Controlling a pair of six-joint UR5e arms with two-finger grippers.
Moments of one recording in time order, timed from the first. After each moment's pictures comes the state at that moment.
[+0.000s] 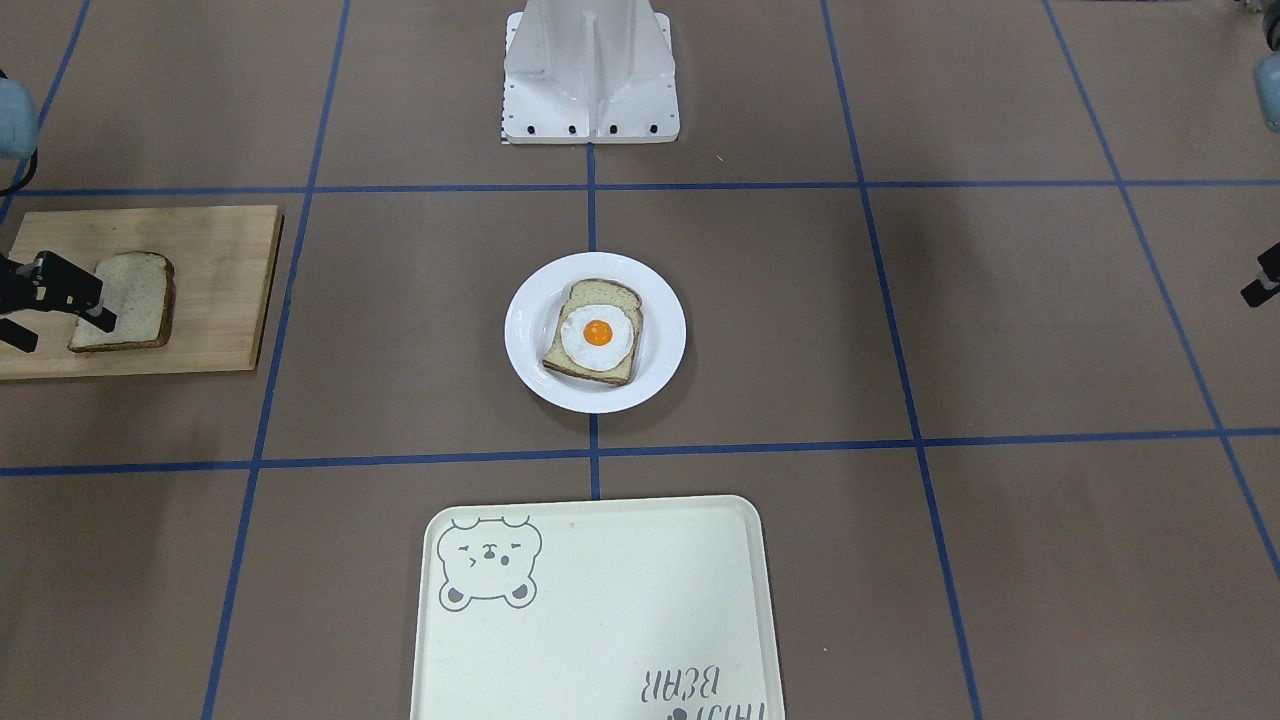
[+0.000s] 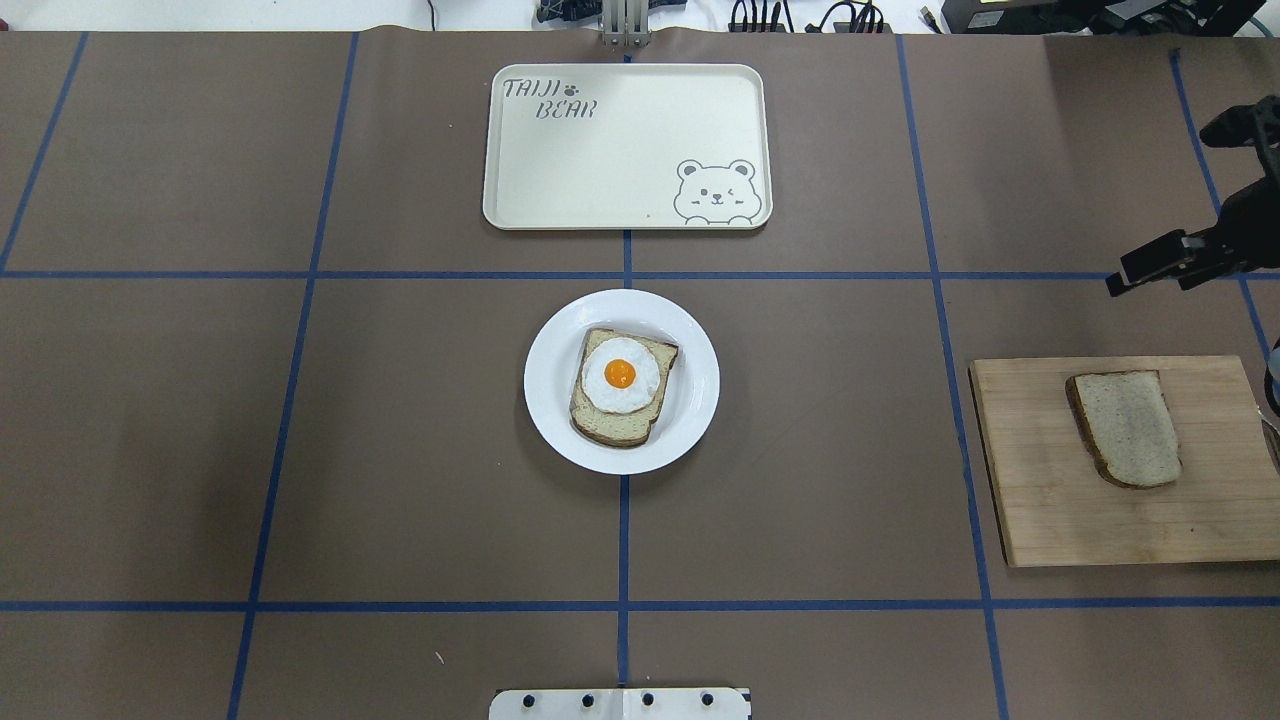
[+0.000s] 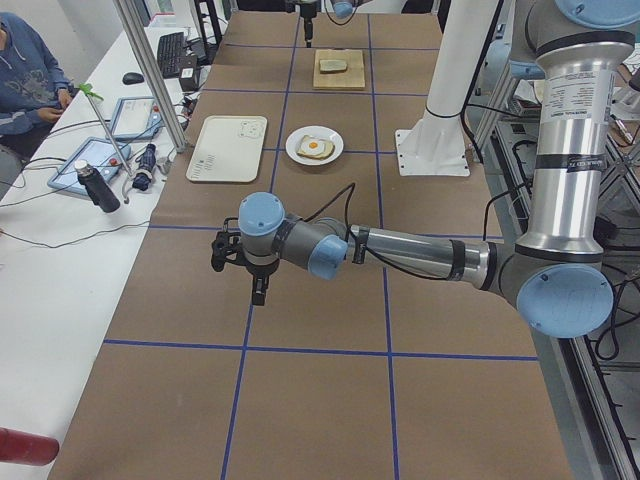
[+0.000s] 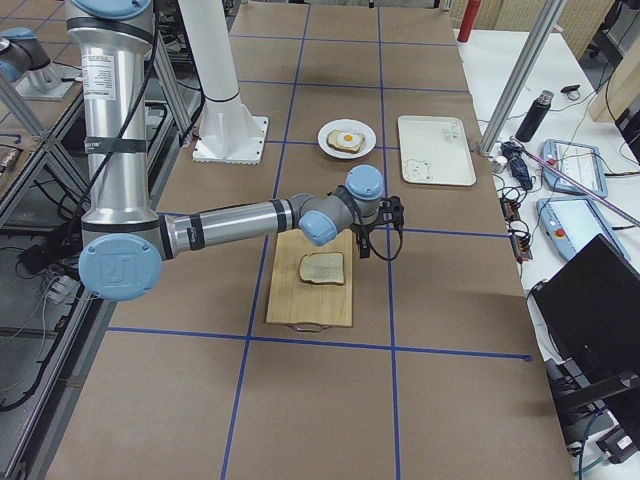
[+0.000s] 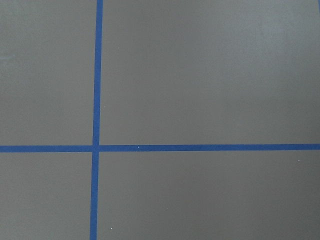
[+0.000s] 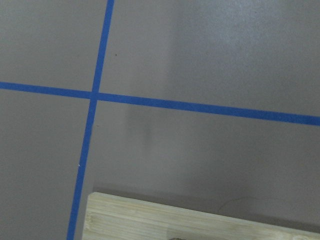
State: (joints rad) left arm -1.44 -1.58 -1.68 -1.85 -2.41 -0.37; right arm 1.13 -1.61 1.72 -1.03 2.37 0.65
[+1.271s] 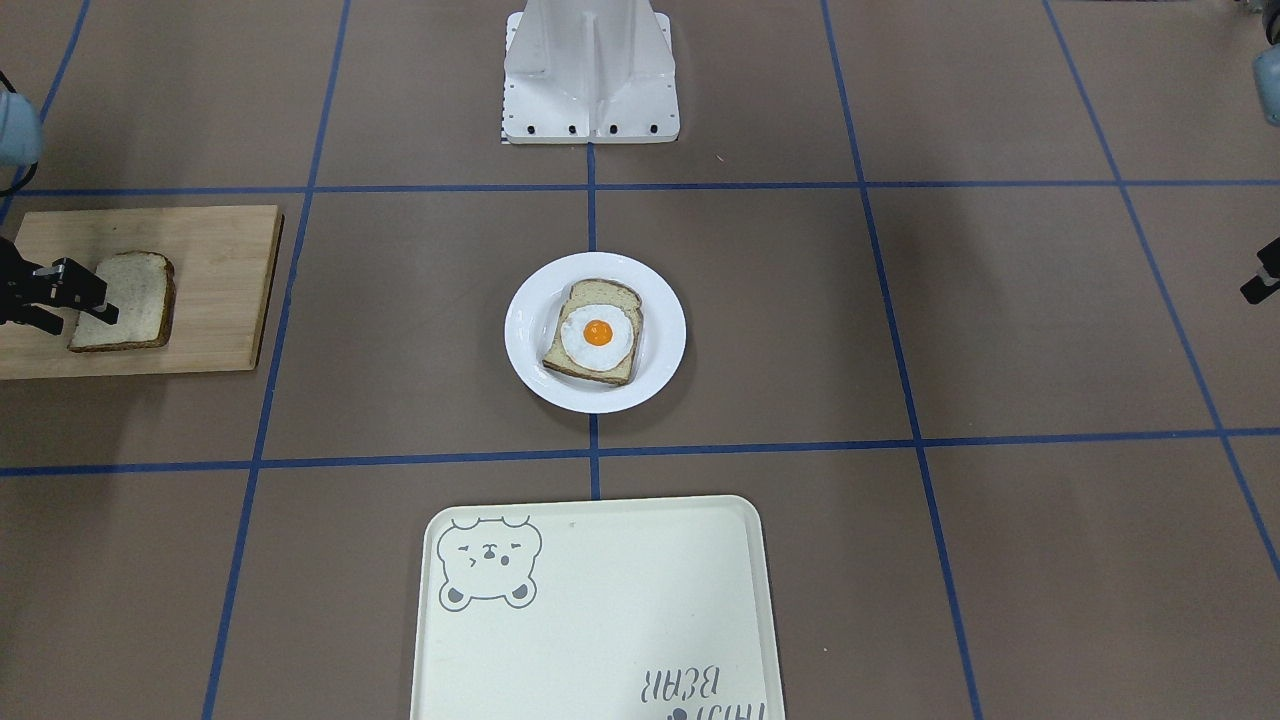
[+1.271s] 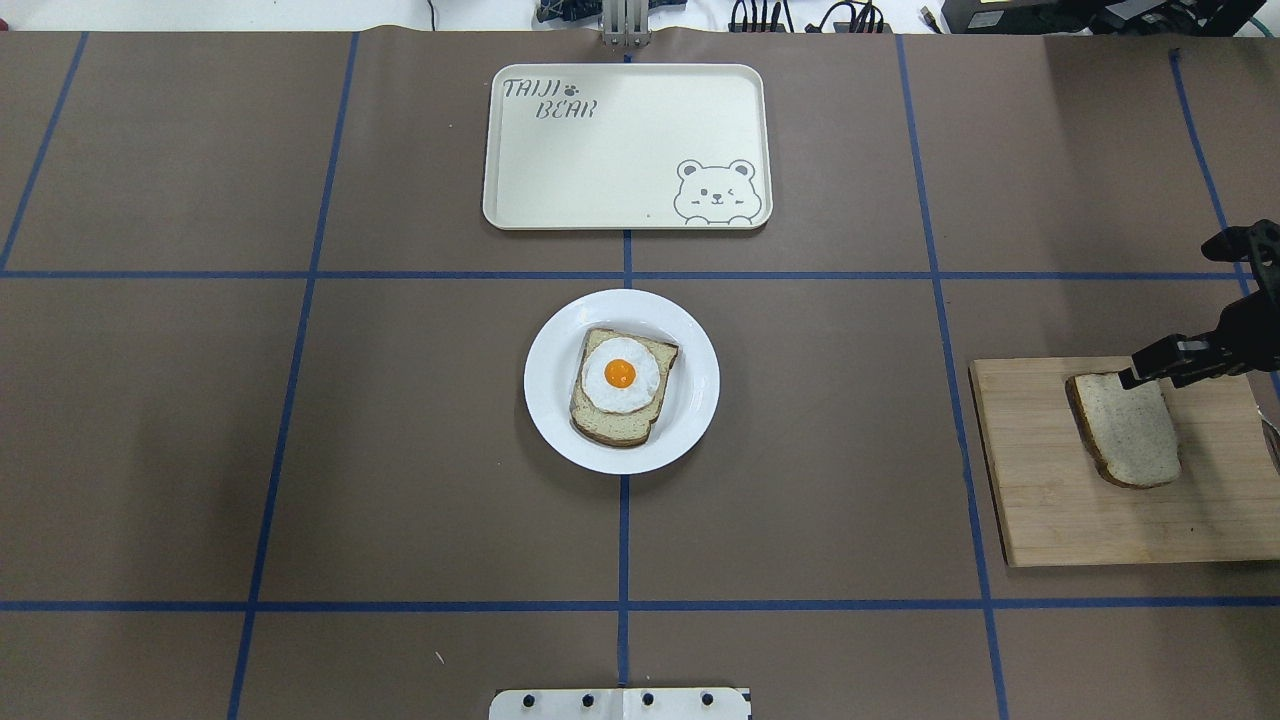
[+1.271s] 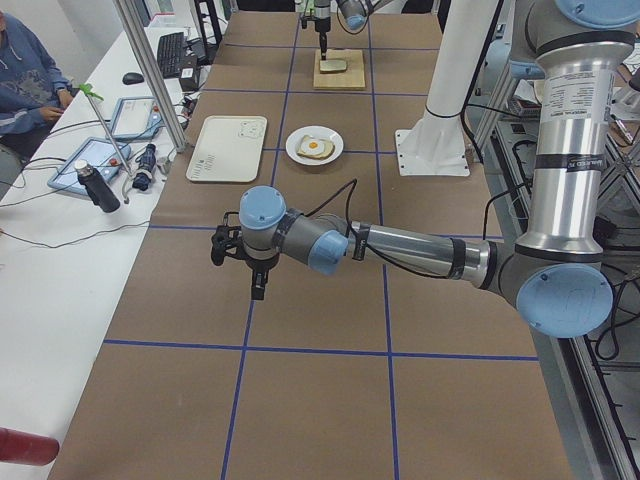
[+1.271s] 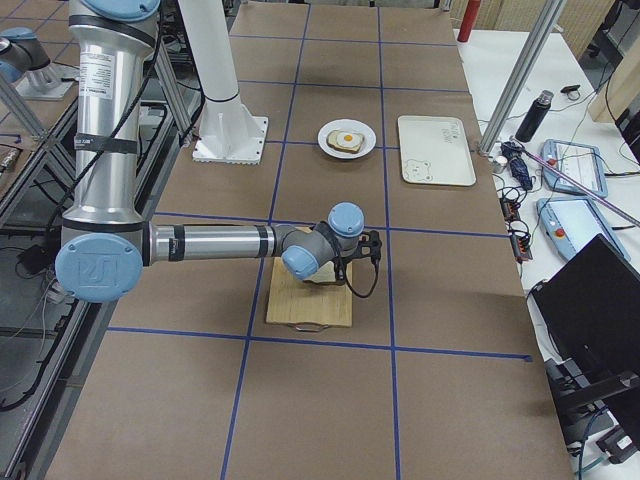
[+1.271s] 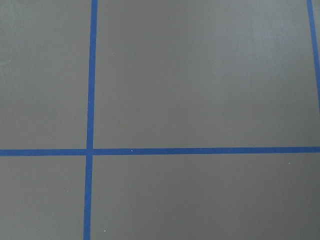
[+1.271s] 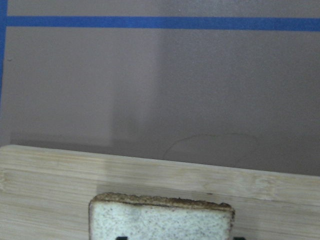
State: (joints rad) left arm -1.44 -1.58 -1.71 -1.85 -2.41 -0.39; right arm 1.07 -1.67 1.61 -0.95 2.37 0.67
